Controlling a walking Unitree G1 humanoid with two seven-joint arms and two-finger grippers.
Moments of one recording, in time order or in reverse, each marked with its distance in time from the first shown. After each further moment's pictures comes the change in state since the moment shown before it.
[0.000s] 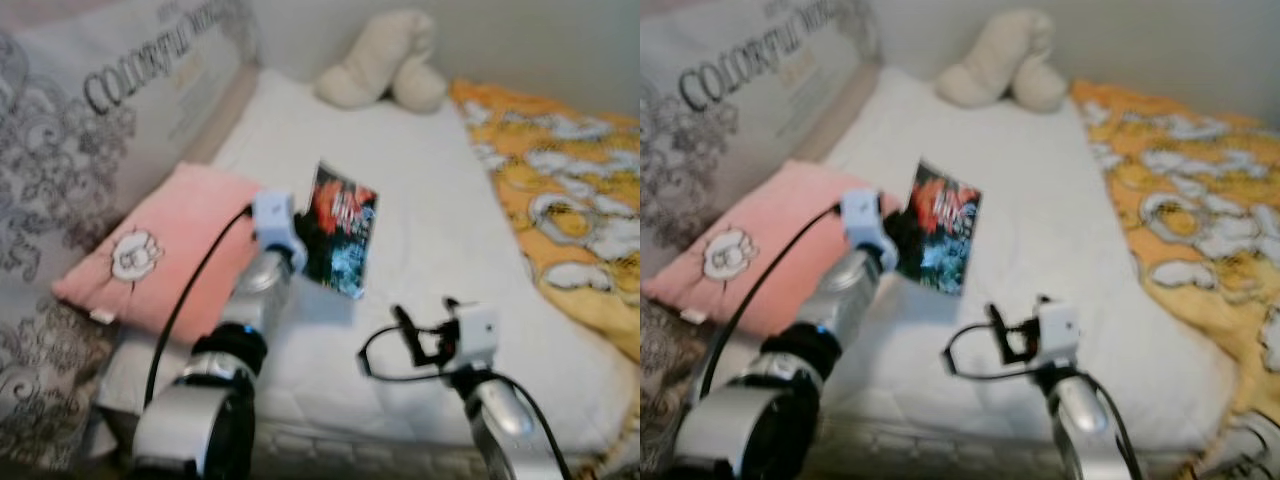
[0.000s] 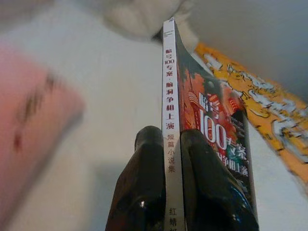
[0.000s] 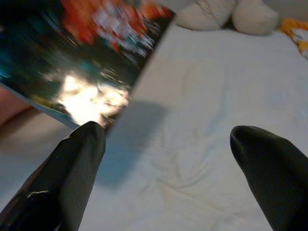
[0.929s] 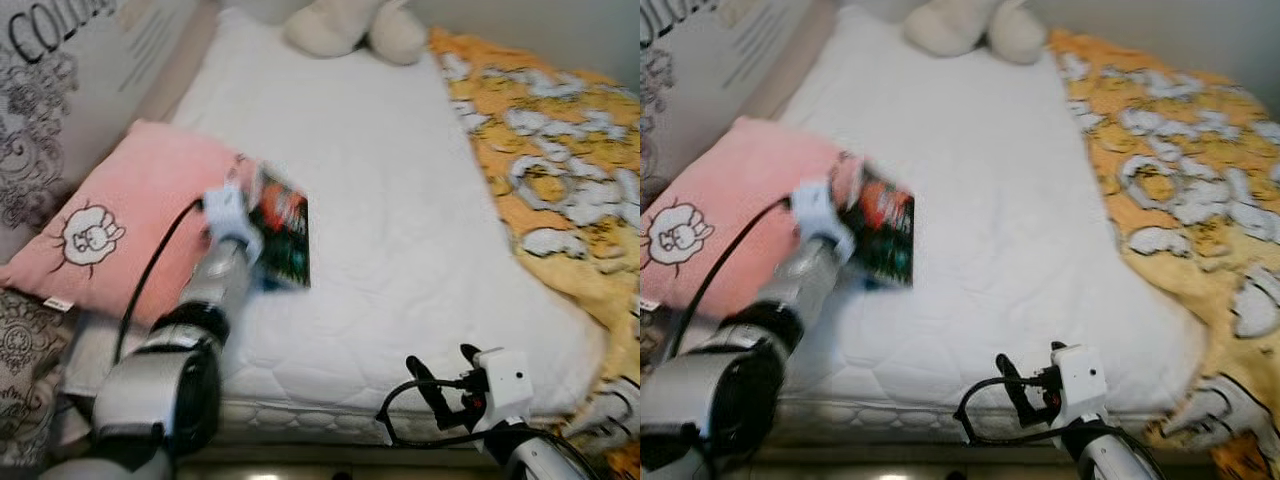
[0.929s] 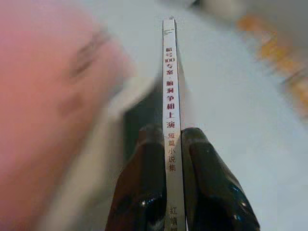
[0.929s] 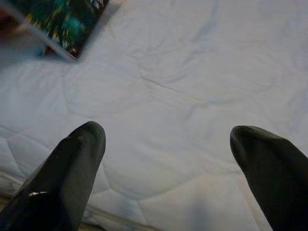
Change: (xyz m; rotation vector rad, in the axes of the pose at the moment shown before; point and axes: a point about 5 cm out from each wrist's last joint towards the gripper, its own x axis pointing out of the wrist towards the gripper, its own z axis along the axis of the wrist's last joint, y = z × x) left arm 0.006 0.021 0.043 0.053 -0.090 0.058; right arm -0.060 0.002 -0.003 0.009 0.178 0.017
